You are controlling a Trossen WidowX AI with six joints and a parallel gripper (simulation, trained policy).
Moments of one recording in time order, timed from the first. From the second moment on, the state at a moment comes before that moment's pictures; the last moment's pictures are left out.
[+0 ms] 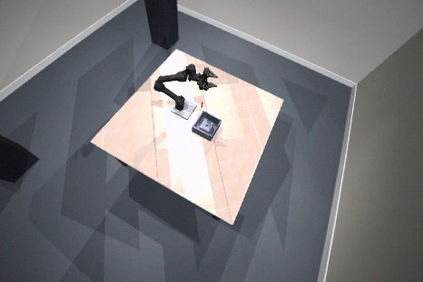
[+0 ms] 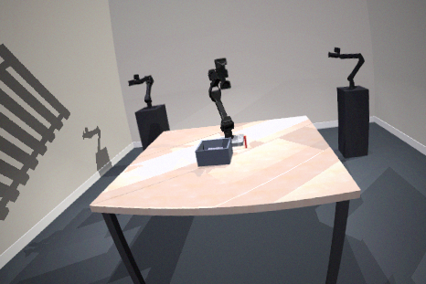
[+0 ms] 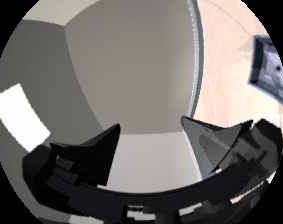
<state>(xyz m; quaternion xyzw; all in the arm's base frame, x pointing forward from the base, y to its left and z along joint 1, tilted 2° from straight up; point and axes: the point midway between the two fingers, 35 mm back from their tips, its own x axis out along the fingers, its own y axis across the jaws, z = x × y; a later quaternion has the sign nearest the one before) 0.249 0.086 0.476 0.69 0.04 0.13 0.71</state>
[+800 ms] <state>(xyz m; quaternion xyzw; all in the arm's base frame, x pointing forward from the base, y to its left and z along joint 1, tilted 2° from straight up) 0.252 0.116 0.287 0.51 0.35 -0.07 0.79</state>
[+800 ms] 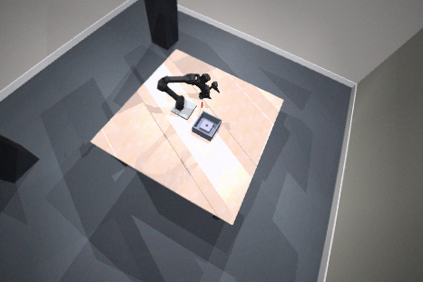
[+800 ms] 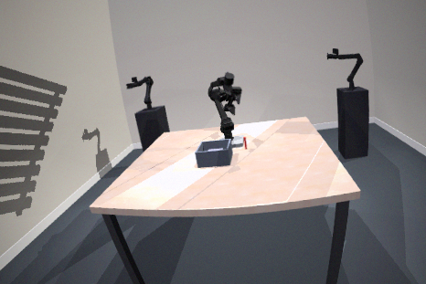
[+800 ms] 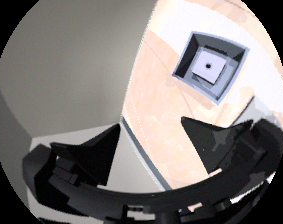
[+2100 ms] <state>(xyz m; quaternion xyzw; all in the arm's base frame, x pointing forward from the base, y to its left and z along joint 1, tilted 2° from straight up) 0.171 0.133 0.081 0.23 0.64 -0.26 0.69</state>
